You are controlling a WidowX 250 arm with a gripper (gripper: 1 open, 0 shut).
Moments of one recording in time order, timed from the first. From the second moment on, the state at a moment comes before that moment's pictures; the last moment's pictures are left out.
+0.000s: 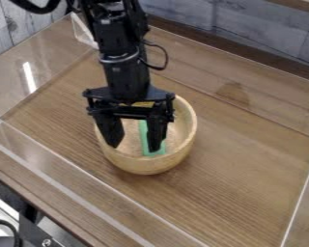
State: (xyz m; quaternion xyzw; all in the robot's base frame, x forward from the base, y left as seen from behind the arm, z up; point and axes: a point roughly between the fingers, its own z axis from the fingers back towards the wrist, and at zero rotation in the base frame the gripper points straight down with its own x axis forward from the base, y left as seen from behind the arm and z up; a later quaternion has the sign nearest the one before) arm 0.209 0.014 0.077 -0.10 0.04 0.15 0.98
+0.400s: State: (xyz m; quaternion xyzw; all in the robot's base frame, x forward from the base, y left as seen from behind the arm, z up) arm 0.220 0.017 0.083 -0.10 0.03 0.17 0.98
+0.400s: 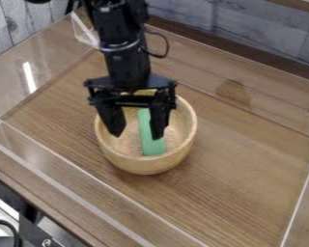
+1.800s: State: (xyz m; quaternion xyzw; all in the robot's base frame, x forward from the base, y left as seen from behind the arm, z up) arm 0.228 0.011 0.038 -0.06 -0.02 0.27 0.96
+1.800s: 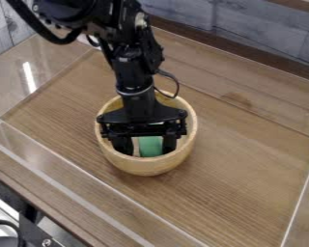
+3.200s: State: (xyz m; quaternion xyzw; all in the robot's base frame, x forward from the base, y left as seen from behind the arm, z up) arm 0.261 0.012 0.024 -0.05 -0.03 0.35 0.93
